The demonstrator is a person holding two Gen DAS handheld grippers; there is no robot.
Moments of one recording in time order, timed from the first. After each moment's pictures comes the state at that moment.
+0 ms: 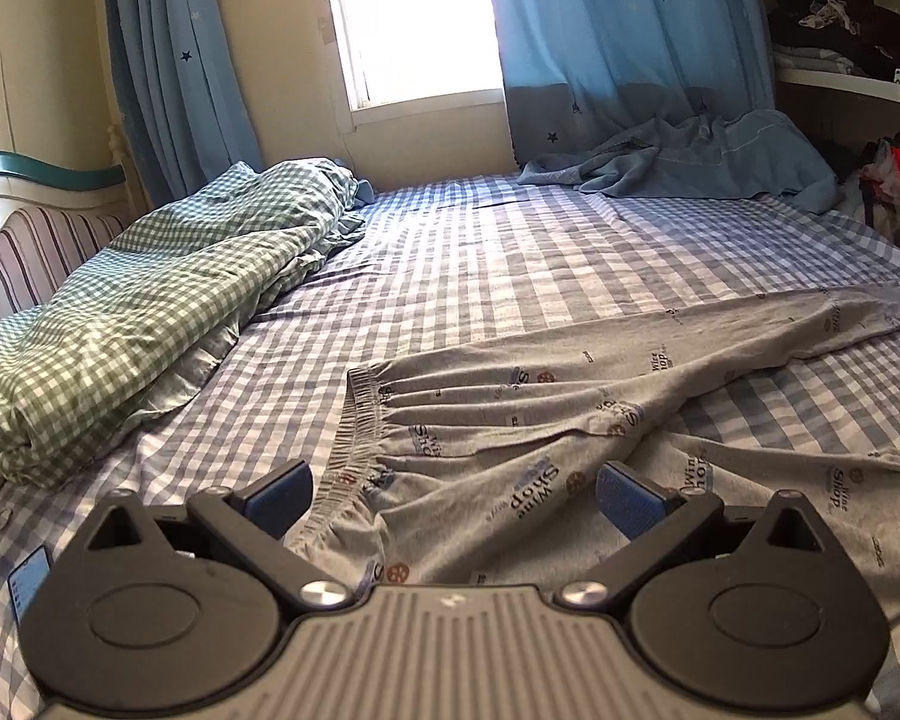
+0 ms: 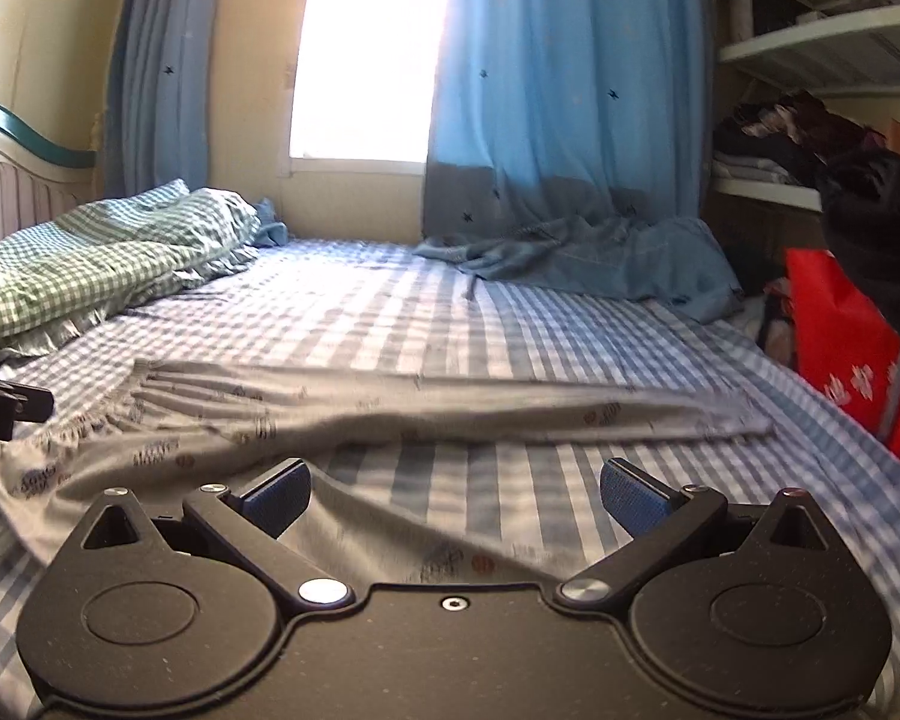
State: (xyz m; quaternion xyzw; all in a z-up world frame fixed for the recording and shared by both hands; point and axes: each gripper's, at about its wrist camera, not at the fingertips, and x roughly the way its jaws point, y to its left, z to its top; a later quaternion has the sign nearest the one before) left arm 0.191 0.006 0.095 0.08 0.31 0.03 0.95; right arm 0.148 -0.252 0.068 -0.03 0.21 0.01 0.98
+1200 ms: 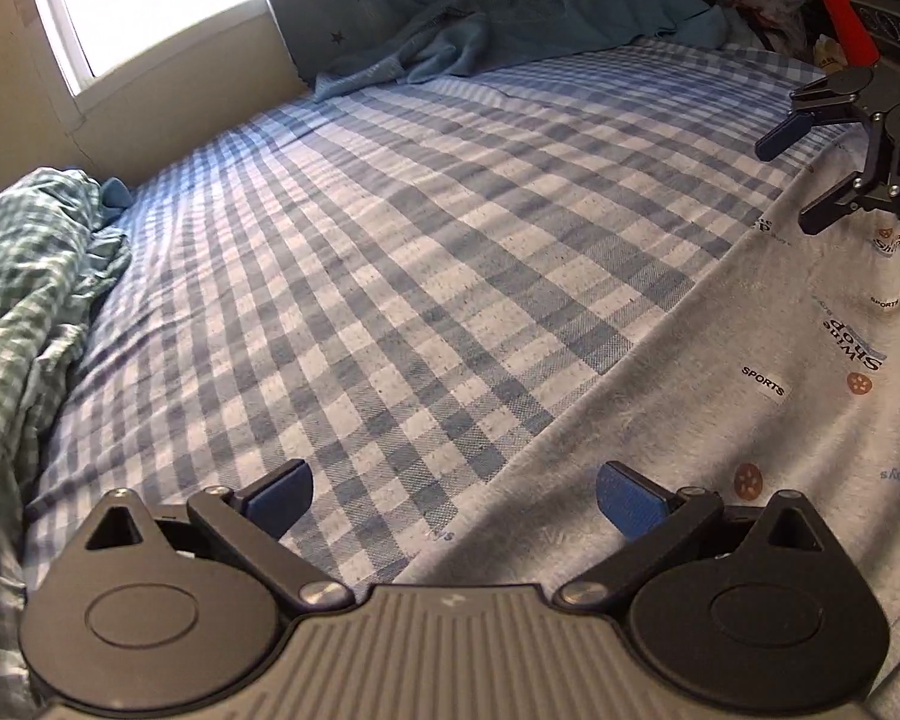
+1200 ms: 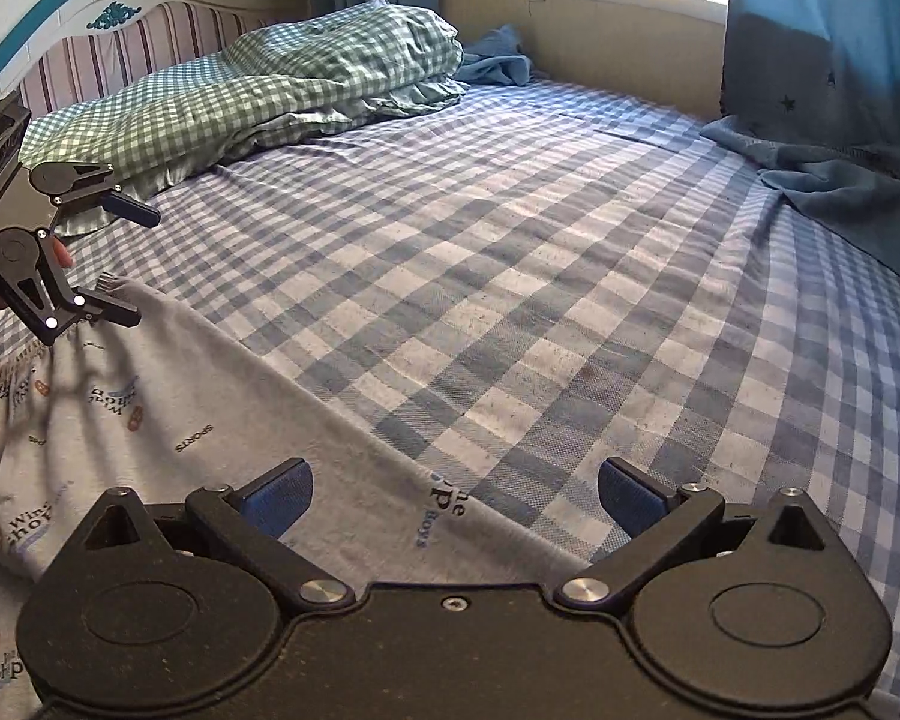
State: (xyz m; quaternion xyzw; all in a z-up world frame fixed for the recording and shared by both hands) left arm 0.525 0.064 -0.027 0.21 0.40 -0.21 0.87; right arm 0.578 -0.280 -0.031 -0.10 0.38 0.32 0.86
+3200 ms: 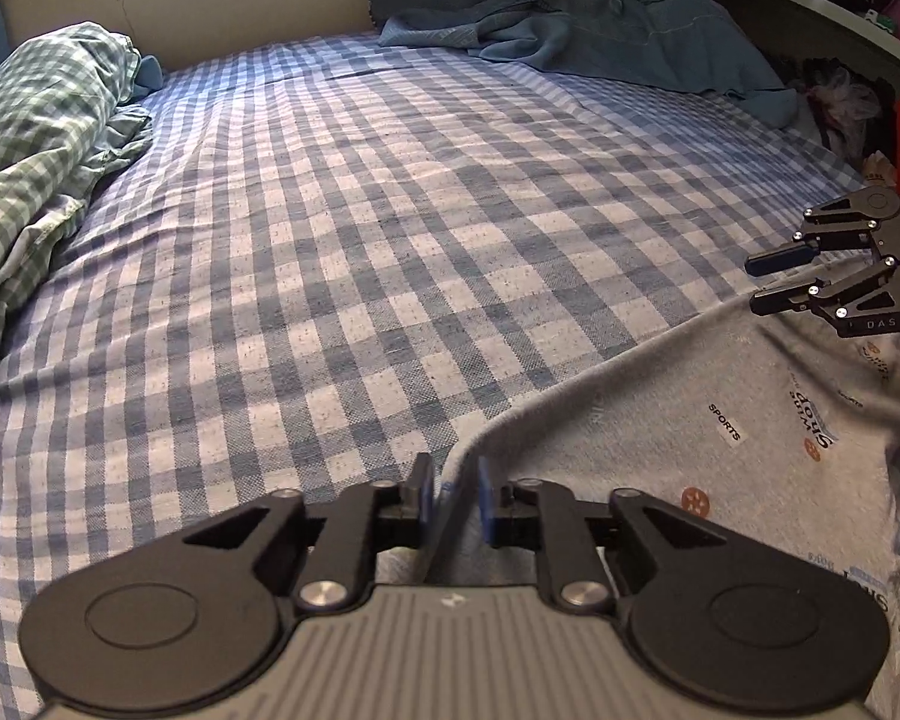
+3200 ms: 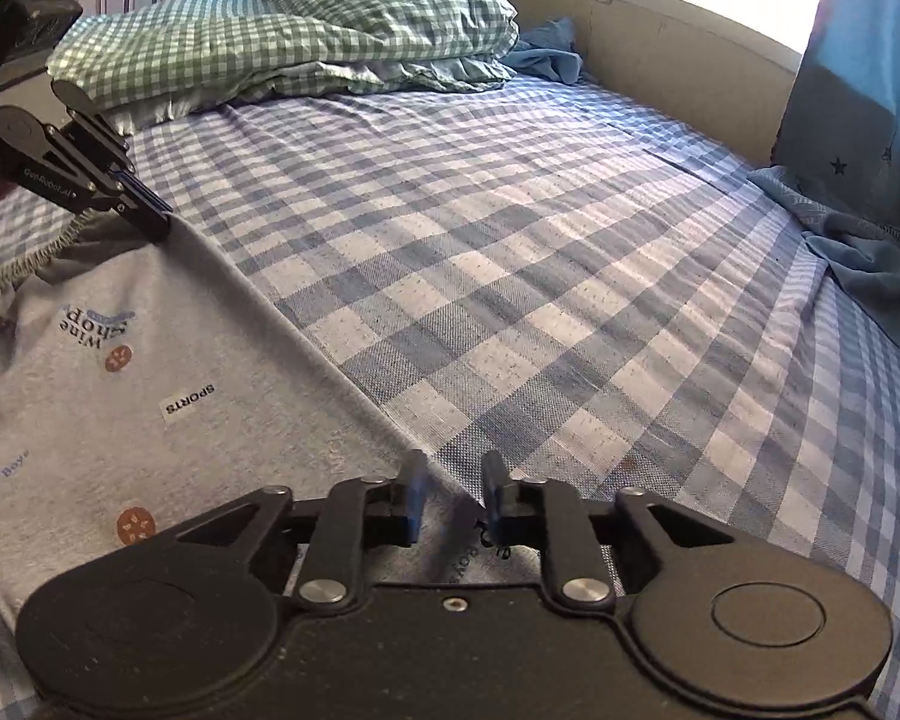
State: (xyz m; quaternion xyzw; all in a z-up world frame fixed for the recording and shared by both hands) left arm 0.560 0.120 -0.017 0.08 0.44 -0.20 0.87; right arm 0.604 -0.229 -0.037 -0.18 0.35 0.33 0.86
